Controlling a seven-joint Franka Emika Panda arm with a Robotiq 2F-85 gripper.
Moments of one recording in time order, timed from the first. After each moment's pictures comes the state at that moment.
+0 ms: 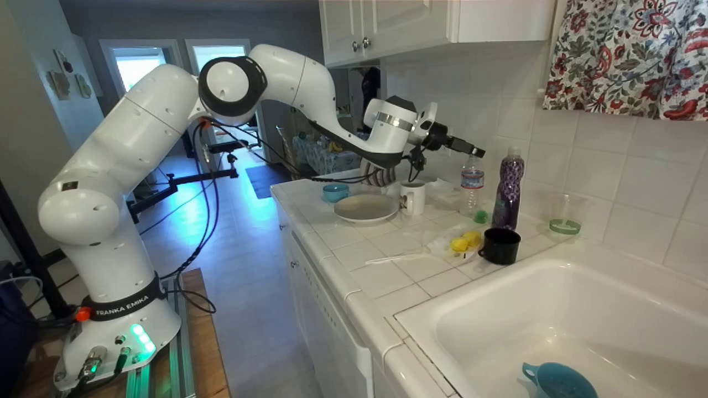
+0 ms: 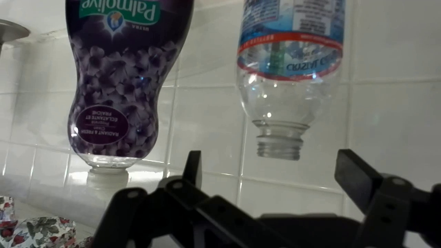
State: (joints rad) arm 0.10 0.82 -0.37 -1.21 -1.29 2.81 1.61
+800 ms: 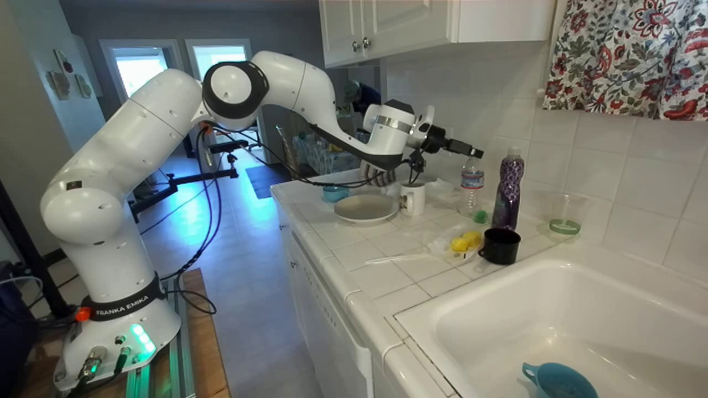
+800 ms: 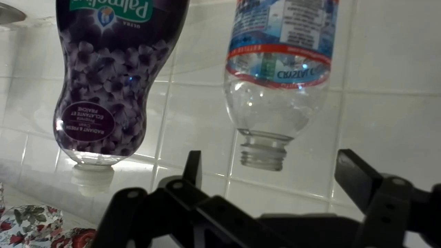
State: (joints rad) arm 0.15 0.86 -0.44 -1.18 -1.29 2.81 1.61
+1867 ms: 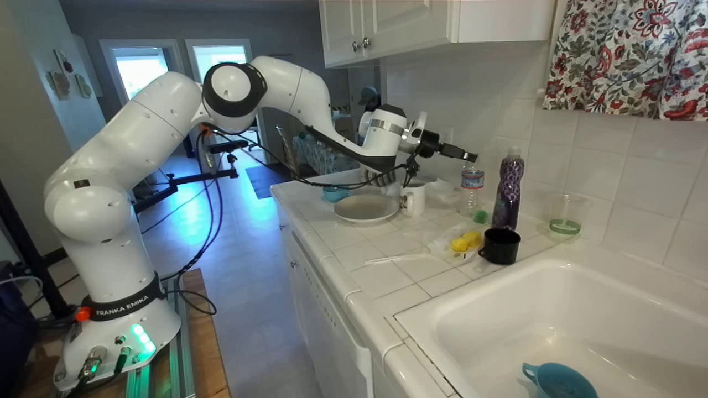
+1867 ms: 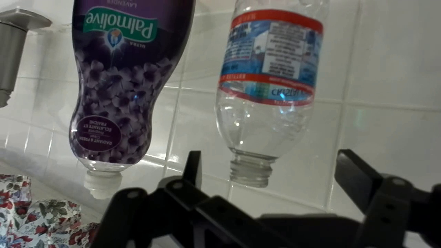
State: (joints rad) arm 0.25 0.88 -0.52 -1.21 -1.29 2.73 1.70
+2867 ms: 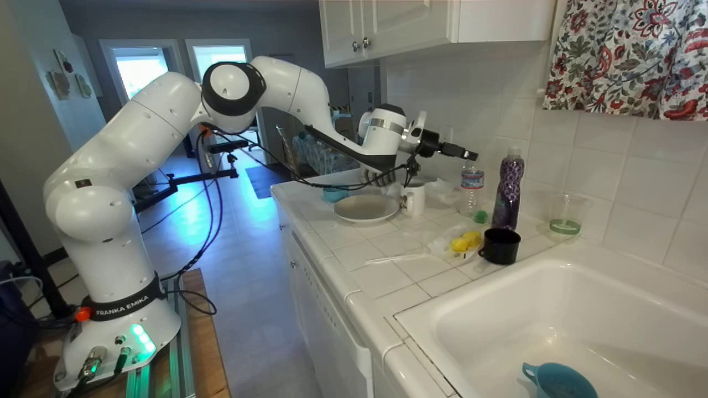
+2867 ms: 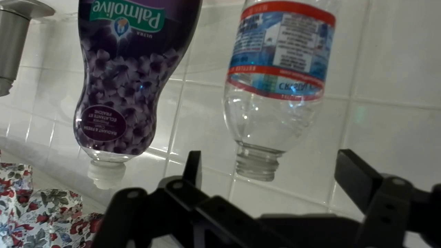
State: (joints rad) arm 0.26 0.89 -0.55 -1.22 -1.31 2.73 1.71
